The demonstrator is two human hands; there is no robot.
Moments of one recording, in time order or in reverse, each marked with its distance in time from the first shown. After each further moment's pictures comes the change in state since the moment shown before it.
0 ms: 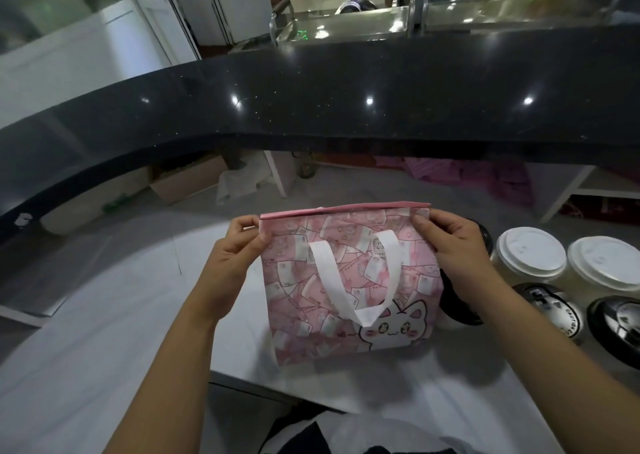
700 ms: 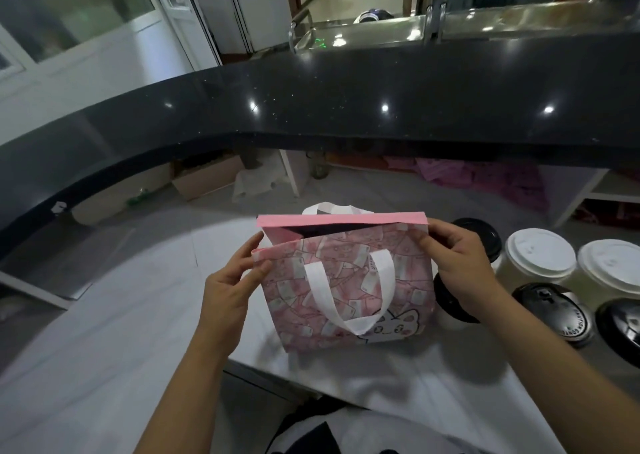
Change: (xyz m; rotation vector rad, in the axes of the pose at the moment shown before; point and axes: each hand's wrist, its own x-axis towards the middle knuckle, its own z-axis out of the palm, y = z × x) left_hand -0.058 -0.022 0.007 -0.058 0.279 -0.014; right_hand -0.027 -0.002 0.005 -0.008 -0.167 -0.112
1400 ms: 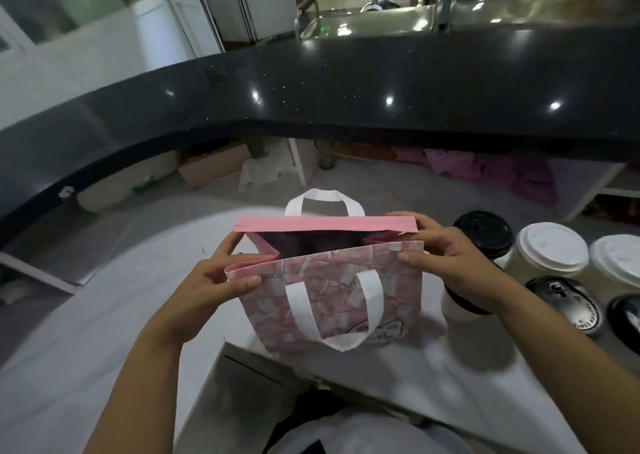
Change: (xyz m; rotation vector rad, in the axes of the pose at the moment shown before) left_hand 0.003 0.017 -0.061 0.309 -0.340 0.013; right_hand -0.005 -0.015 0.010 -0.162 -0.436 0.044
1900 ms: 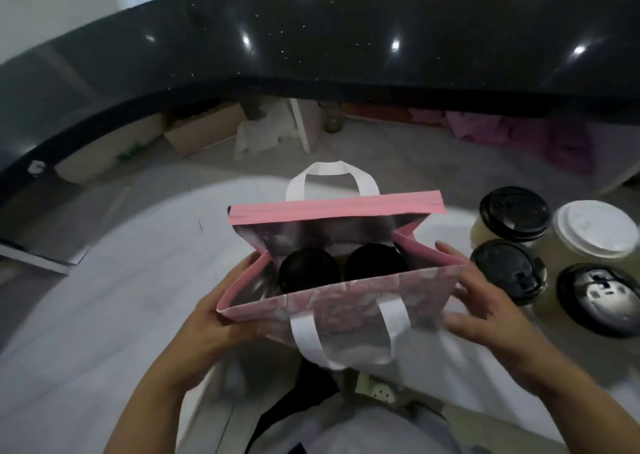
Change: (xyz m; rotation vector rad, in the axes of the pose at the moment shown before) left_hand -0.027 -0.033 0.011 -0.200 -0.075 -0.160; right_hand -0.056 0.014 0.037 0.039 0.106 0.266
